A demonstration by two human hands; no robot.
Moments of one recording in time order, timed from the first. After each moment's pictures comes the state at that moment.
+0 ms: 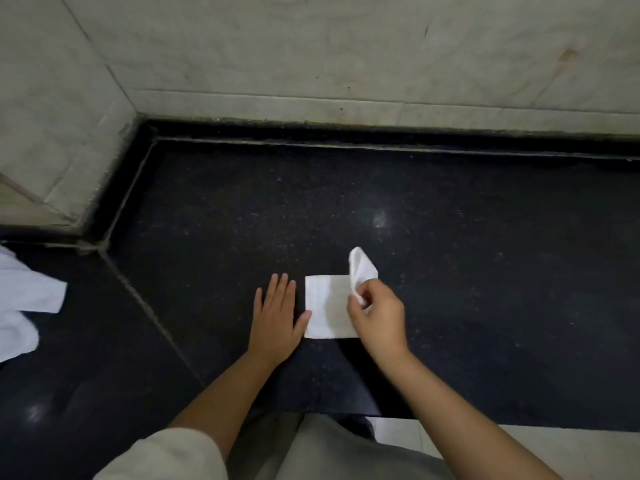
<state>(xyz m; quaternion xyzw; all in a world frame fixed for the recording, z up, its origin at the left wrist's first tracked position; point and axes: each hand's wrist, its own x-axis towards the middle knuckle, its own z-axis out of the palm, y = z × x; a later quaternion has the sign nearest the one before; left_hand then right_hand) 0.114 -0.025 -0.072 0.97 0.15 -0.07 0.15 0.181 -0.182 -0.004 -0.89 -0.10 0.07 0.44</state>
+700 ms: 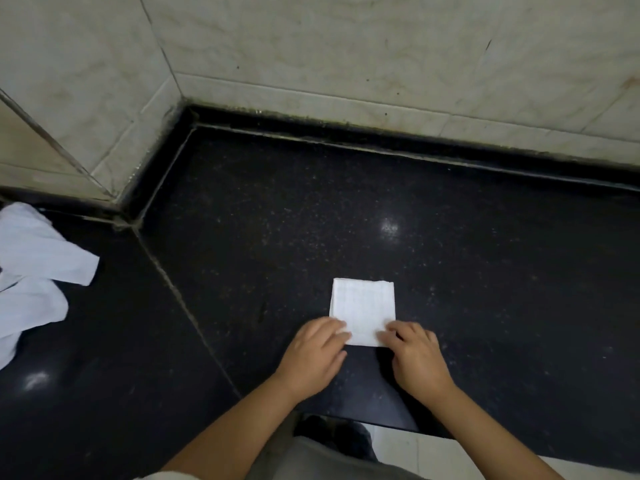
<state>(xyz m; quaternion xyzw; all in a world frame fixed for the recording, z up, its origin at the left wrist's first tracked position) 0.081 -0.044 -0.090 0.96 -0.04 0.18 0.19 0.174 -0.225 -0.049 -0.92 -0.39 0.09 0.06</state>
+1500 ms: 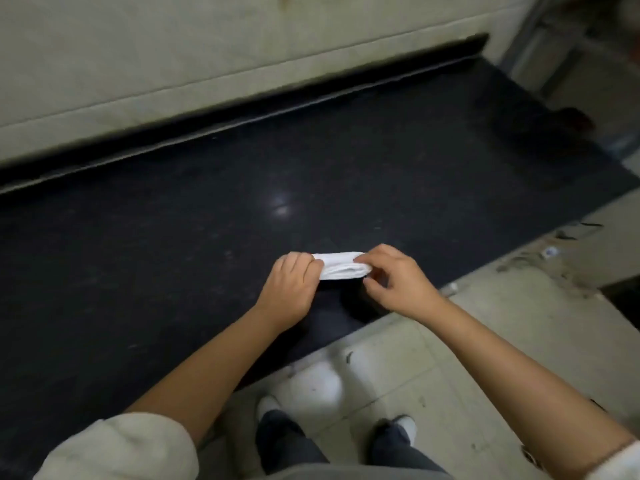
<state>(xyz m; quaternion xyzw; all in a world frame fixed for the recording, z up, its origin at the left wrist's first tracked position) 0.203 -0.278 -0.049 0.92 -0.31 0.22 0.10 0.183 -0.477 0.027 -0.92 -0.12 0.04 0.37</state>
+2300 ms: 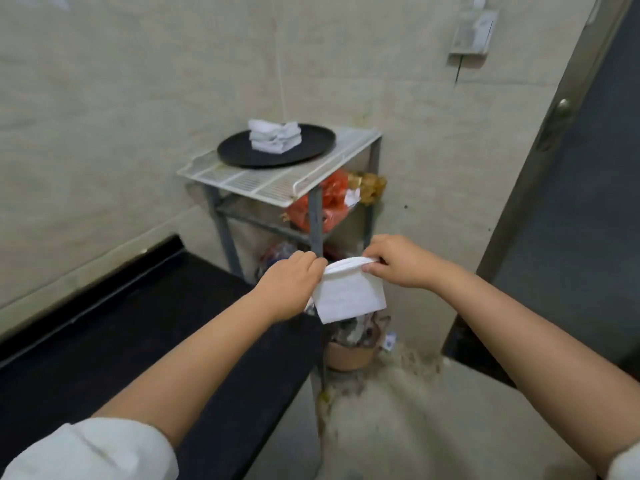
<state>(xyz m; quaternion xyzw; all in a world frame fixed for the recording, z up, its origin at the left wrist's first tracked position) 0.395 -0.917 0.142 0.80 -0.58 0.15 -0.02 0.282 -1.091 0.182 -0.99 0.03 -0.04 0.11</state>
